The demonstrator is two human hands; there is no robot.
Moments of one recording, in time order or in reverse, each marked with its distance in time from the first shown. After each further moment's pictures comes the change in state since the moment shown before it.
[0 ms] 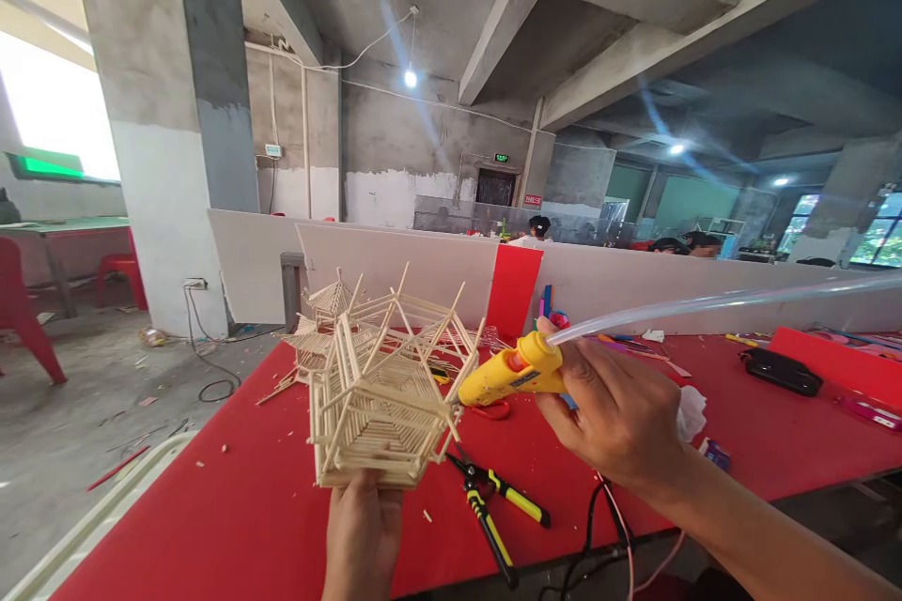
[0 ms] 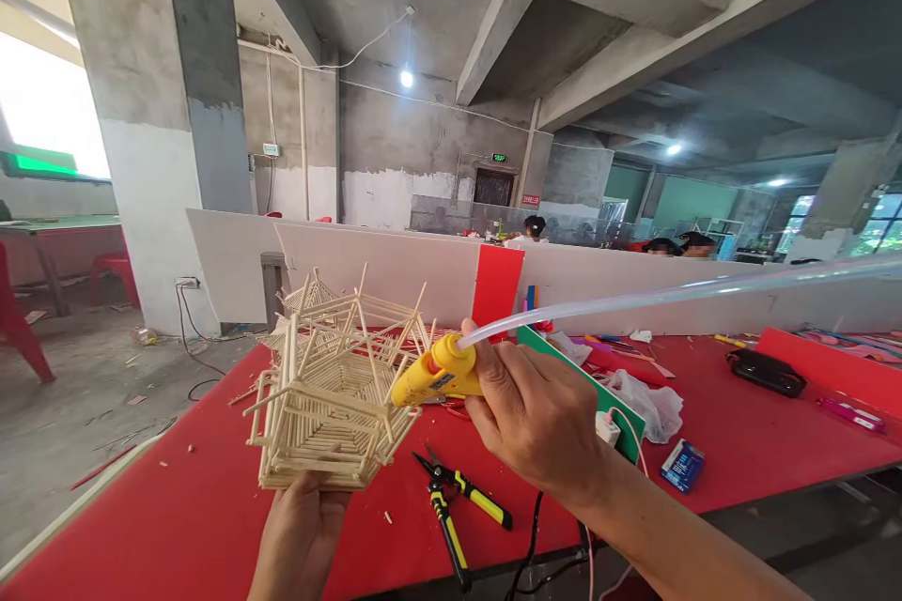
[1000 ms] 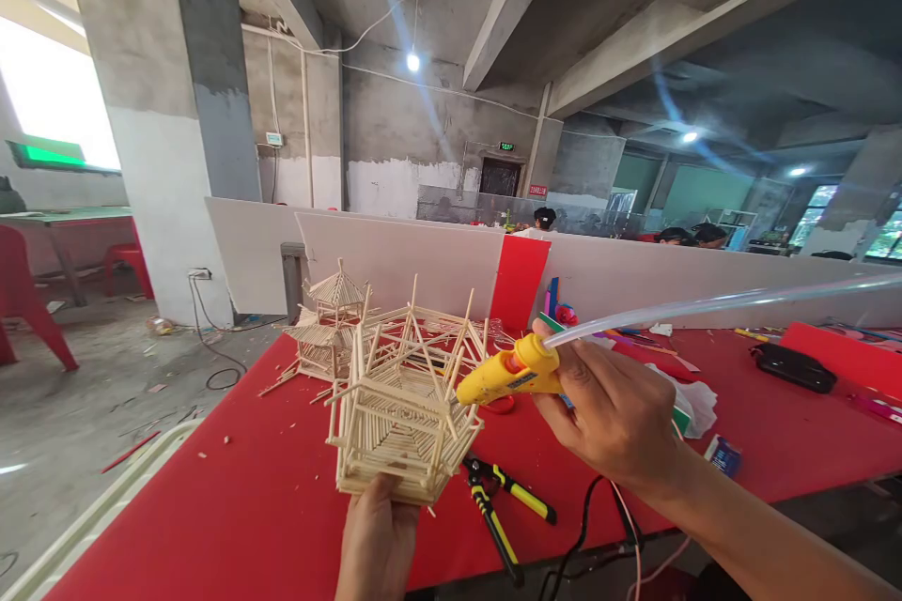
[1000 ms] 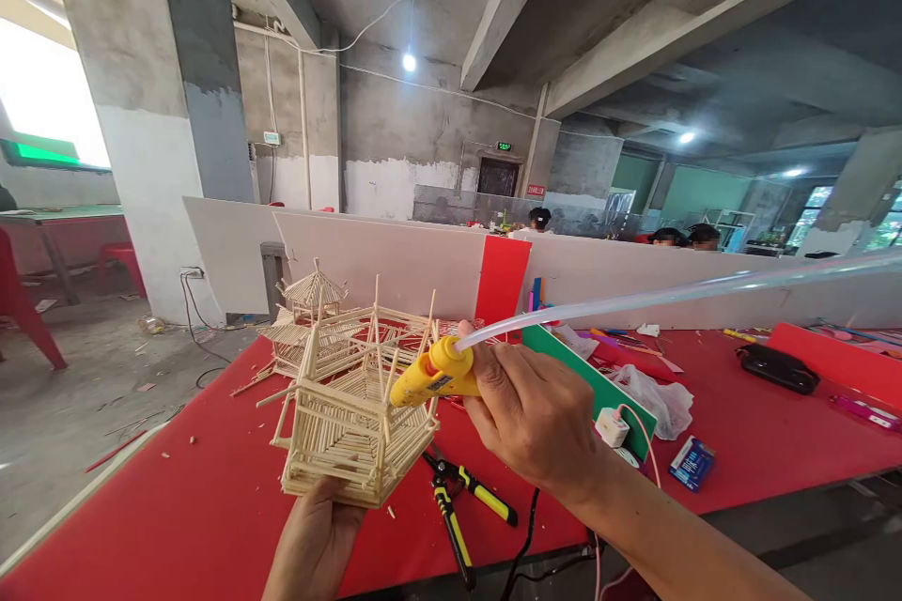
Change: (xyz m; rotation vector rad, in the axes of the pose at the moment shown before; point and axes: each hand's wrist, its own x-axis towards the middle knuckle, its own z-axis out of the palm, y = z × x) left_hand 0.000 -0.022 -0.008 0.014 0.122 -0.168; right_hand -0.007 -0.005 0.018 0.060 -0.035 0.007
